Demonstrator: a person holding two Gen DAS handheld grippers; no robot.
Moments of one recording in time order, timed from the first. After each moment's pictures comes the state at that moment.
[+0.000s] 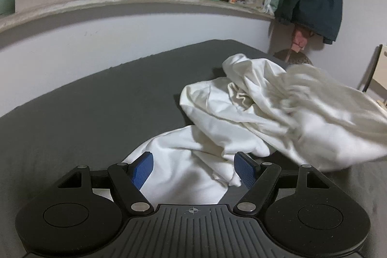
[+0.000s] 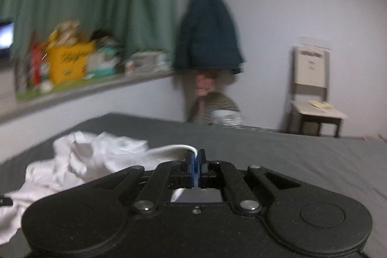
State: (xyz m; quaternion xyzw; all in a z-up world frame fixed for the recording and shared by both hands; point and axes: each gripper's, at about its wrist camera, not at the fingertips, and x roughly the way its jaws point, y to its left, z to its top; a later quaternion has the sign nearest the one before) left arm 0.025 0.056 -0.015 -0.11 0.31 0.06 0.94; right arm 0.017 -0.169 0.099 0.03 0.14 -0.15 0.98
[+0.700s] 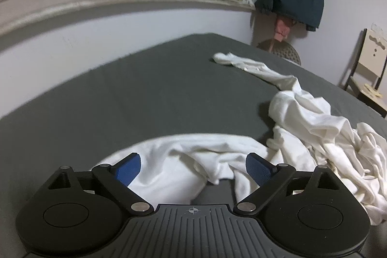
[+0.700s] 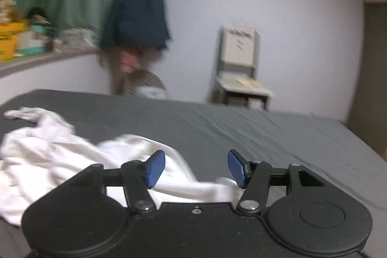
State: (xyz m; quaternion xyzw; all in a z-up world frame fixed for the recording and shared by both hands) left arm 0.022 0.039 -0.011 -0.08 0.33 0.03 0.94; right arm 0.003 -0.194 0.054 -0.01 0.18 -0.27 0.95
